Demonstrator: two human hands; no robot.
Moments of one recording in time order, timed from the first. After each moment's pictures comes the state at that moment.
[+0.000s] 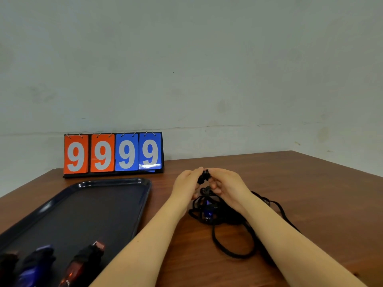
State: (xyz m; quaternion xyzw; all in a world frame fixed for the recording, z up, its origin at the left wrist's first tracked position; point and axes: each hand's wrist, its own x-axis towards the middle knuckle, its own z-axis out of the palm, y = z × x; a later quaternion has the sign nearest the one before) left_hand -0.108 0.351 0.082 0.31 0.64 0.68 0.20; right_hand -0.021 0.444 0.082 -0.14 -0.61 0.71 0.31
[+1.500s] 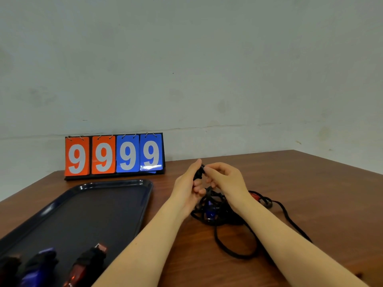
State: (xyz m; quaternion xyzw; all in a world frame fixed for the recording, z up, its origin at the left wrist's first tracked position) left_hand -0.099 0.341 0.089 0.22 0.43 0.80 0.37; right_hand -0.018 0.429 0.085 -0.11 -0.69 0.58 0.41
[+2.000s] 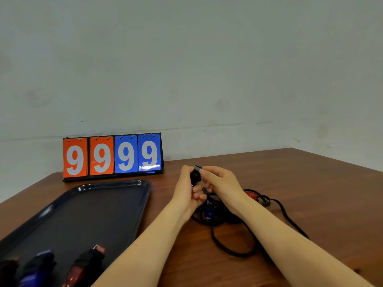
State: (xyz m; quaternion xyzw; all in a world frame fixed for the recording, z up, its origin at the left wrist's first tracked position) left_hand -0.093 0.345 0.083 0.21 0.46 0.78 0.37; right_hand -0.021 0.429 0.079 -0.13 -0.70 0.62 0.34
